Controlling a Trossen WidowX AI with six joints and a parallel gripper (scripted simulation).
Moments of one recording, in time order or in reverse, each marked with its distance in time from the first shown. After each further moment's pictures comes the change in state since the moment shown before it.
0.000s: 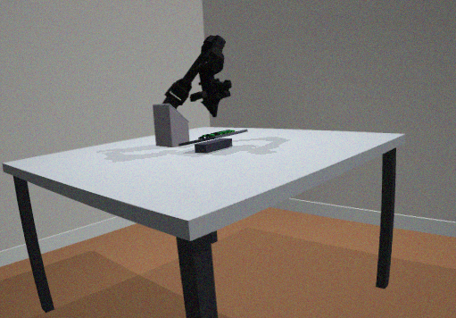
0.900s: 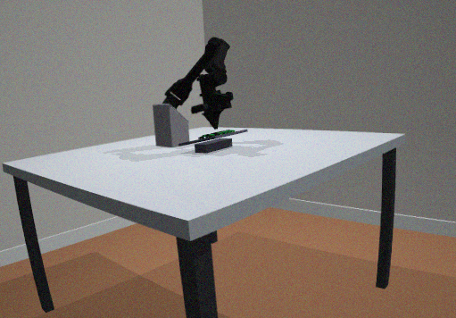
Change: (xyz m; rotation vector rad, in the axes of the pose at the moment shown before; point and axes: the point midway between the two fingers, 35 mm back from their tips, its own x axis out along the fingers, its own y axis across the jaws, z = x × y) arm 0.048 -0.015 0.006 -0.018 0.012 0.006
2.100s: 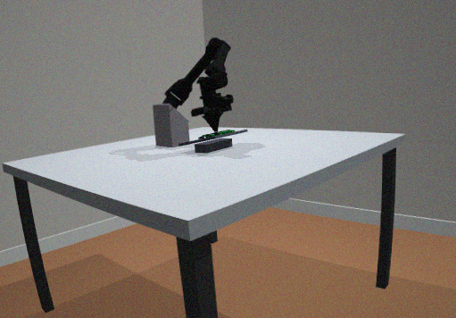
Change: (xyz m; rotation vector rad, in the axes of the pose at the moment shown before) arm 0.010 0.001 -0.003 0.004 0.007 0.004
